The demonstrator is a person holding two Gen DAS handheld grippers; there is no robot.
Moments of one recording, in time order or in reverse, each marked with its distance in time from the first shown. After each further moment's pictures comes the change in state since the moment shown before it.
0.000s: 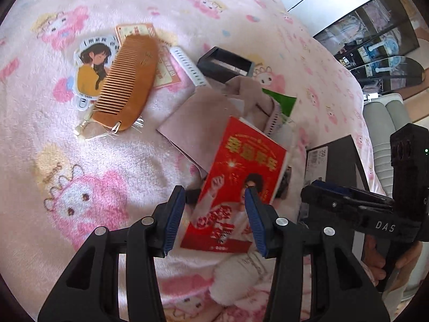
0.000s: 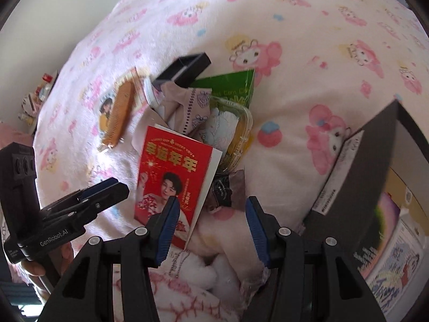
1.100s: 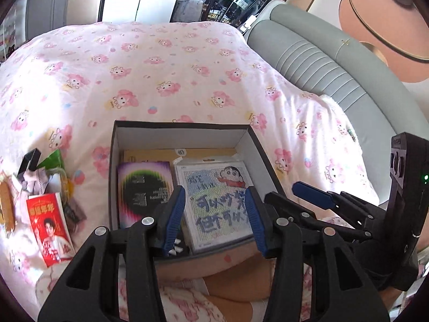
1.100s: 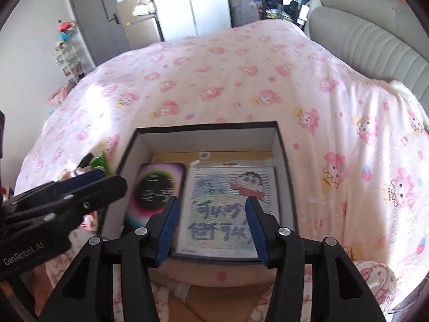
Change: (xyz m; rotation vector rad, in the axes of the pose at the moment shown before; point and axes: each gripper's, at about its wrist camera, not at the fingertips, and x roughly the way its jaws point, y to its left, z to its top) left arm -0.057 -0.328 -0.114 0.679 -0.016 -0.165; right arm -0.216 -0.126 -0.219 0.428 -0.536 -0.329
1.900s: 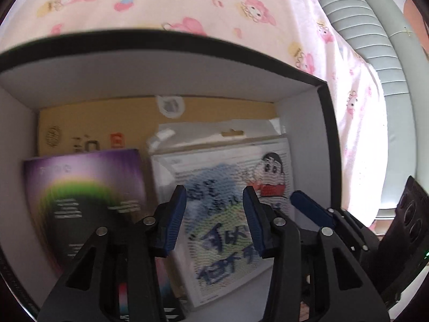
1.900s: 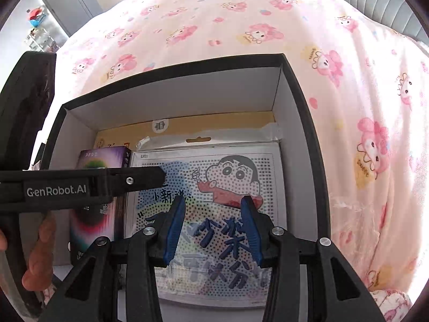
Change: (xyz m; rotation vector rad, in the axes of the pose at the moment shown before) left arm 0.226 0.061 0.036 -0.181 0.542 -0.131; right arm 0.151 -0.051 0.010 0.088 0.275 -0.029
